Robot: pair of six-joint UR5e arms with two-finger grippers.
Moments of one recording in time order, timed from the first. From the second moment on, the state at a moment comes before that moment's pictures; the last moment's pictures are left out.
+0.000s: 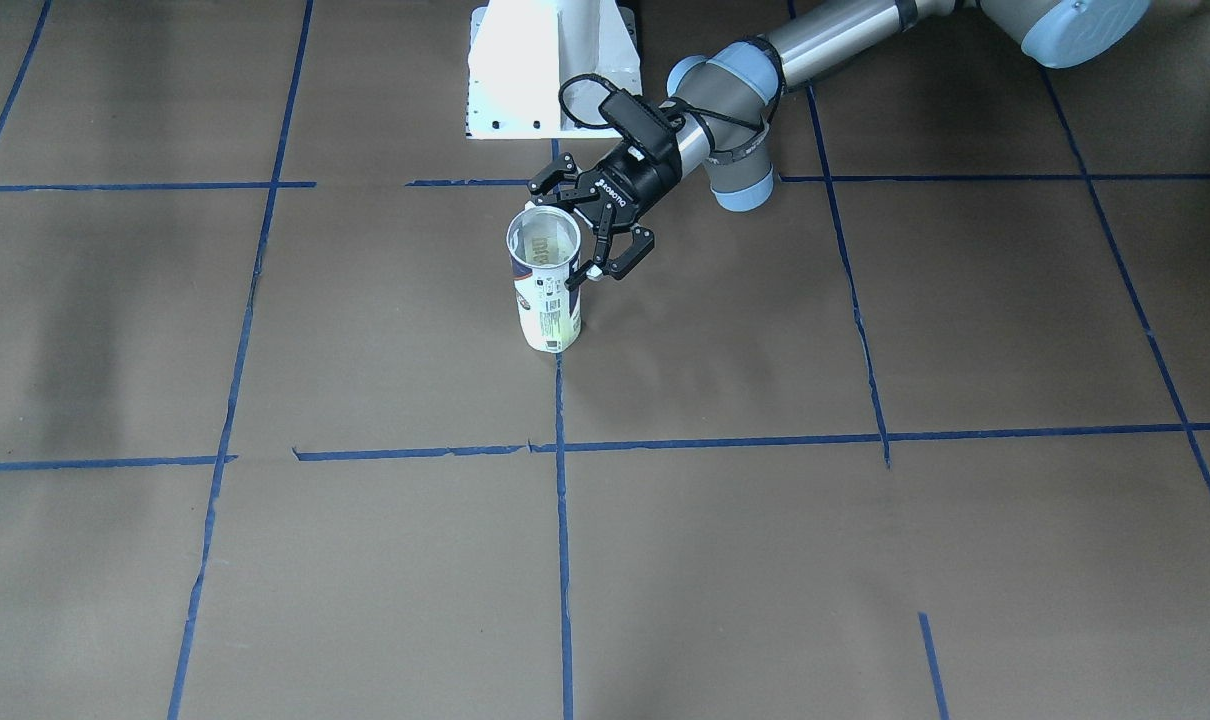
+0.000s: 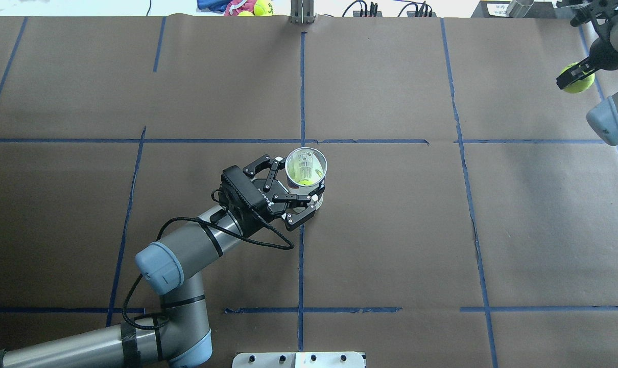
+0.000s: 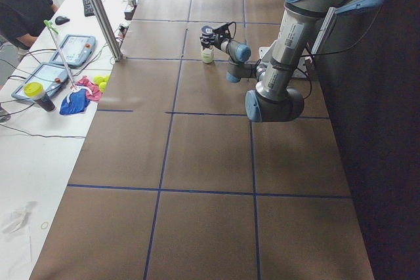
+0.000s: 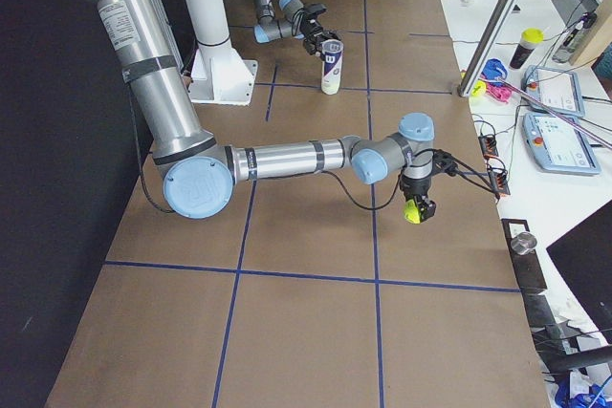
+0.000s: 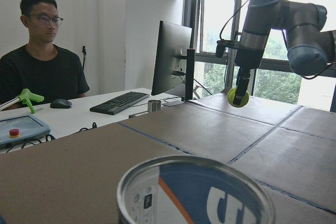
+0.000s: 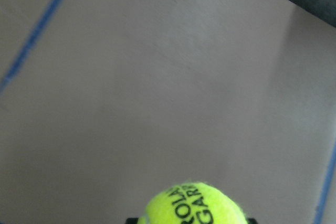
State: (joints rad) left arm -0.30 -2.17 -1.35 -3.20 -1.15 -0.37; right arm 1.22 -1.21 1.40 -1.23 2.09 0.16
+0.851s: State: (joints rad) left arm -0.30 -2.17 -1.35 -3.20 -1.15 -0.37; right arm 1.01 -1.07 1.82 -1.30 2.46 0.87
